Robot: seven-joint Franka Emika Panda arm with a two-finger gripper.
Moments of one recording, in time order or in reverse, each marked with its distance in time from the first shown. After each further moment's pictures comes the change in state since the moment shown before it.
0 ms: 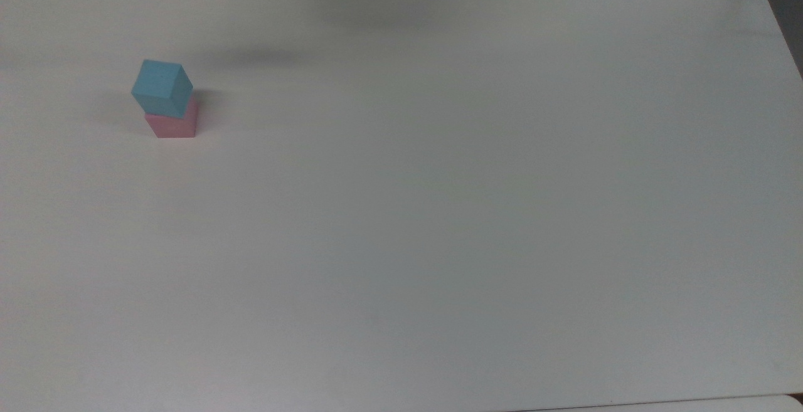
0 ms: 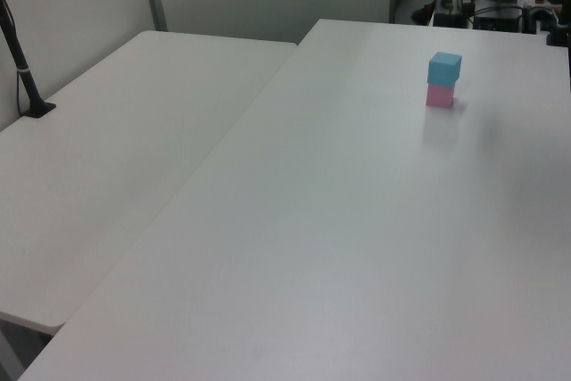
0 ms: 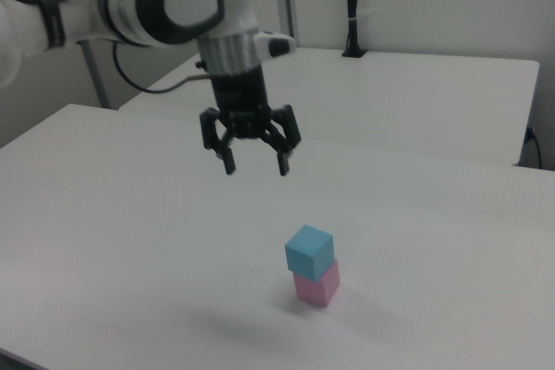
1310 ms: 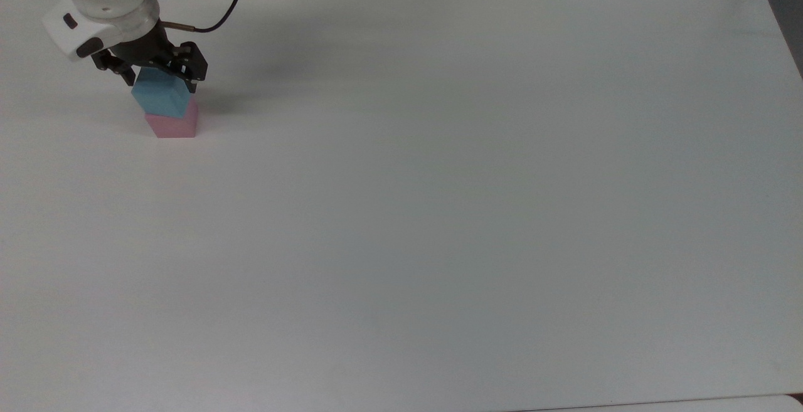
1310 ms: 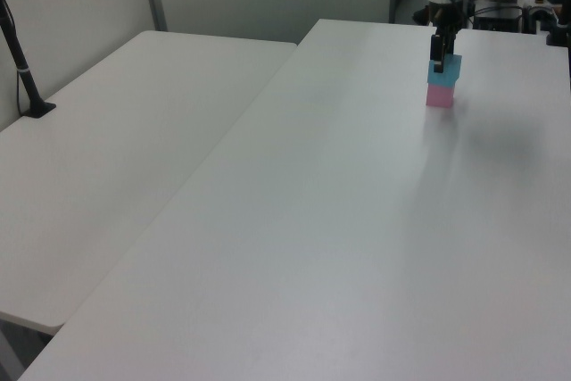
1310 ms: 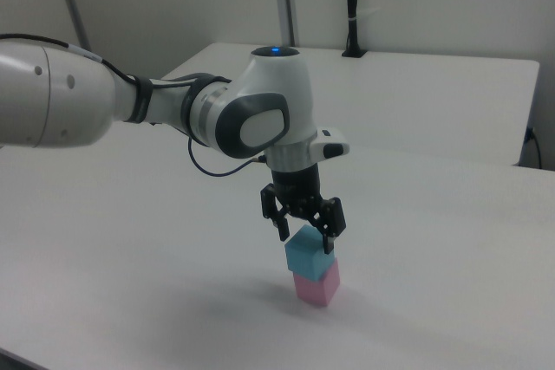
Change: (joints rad) arm -0.046 0.213 -0.056 -0.164 0.108 0.413 0.136
